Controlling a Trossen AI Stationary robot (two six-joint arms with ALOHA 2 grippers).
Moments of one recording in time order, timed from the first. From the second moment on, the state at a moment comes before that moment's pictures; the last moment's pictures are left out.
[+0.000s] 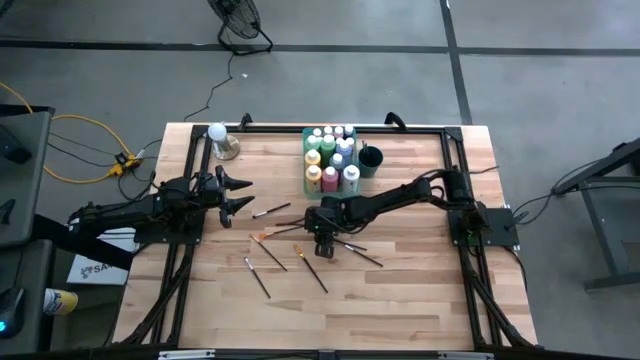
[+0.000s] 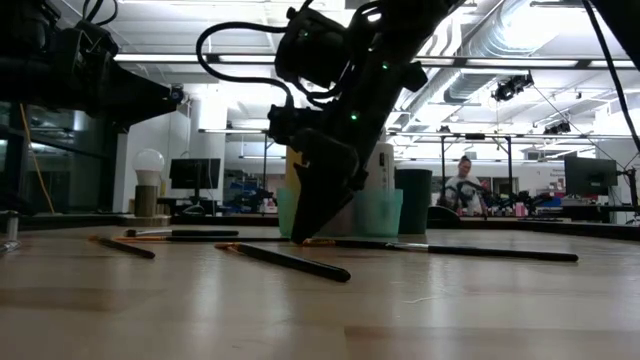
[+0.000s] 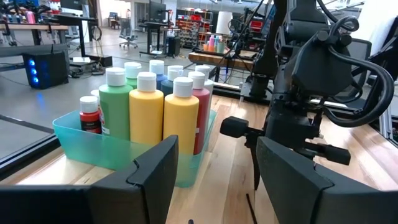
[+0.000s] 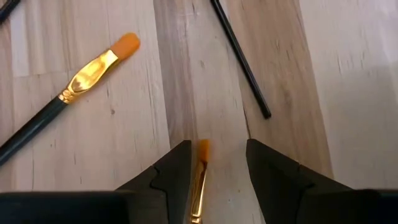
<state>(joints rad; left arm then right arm) 0.17 0.02 0.02 0.01 -0.09 -0.11 0.06 2.10 1.40 -0.37 0.05 0.21</state>
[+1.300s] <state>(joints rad) 0.17 0.02 0.02 0.01 -0.09 -0.11 0.11 2.13 1.41 -0.37 0.06 0.27</state>
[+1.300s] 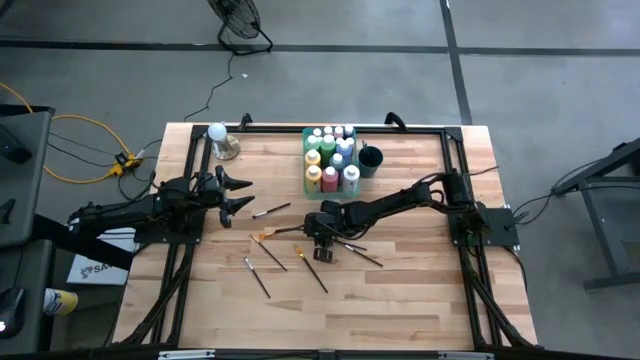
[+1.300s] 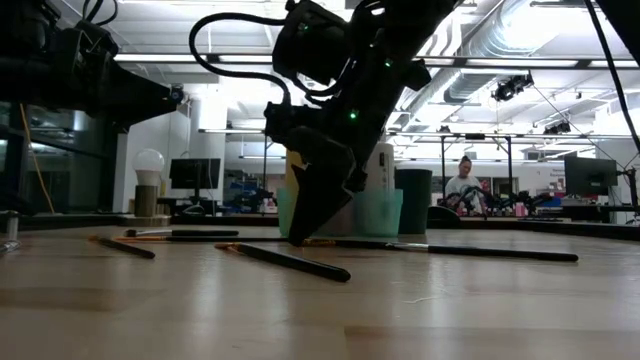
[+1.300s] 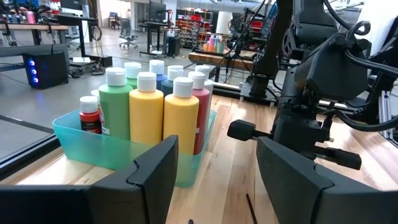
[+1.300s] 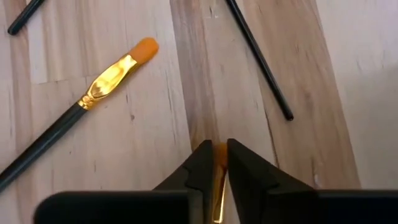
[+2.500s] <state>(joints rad) 0.17 0.02 0.02 0.00 -0.08 -0.11 0.19 1.55 1.06 -0.36 1.11 0.95</state>
